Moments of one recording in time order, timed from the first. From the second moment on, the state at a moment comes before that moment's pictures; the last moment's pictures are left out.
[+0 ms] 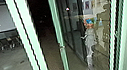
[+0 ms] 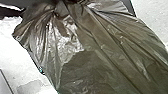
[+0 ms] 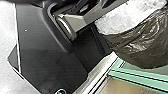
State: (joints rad) left arm 1.46 2.94 -2.59 -0.15 0.03 0.24; right arm -1.56 2.83 -2.36 -0.34 0.07 0.73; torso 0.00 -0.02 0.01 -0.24
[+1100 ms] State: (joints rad) left arm 1.46 2.95 -2.59 -0.15 0.03 0.24; right arm -1.56 2.86 -2.42 -0.34 0.07 0.73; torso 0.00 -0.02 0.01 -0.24
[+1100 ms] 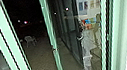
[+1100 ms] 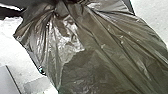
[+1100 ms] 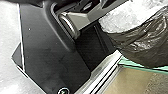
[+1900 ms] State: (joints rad) left arm 1.46 2.95 -2.59 -0.15 0.03 0.24; right arm -1.58 2.86 -2.43 -0.35 0.08 0.73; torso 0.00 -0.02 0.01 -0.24
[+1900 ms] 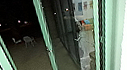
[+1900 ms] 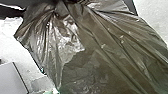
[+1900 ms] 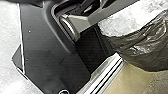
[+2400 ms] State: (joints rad) left arm 1.46 2.96 -2.59 -0.15 0.03 0.24; right arm -1.58 2.87 -2.44 -0.35 0.08 0.73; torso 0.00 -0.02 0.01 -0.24
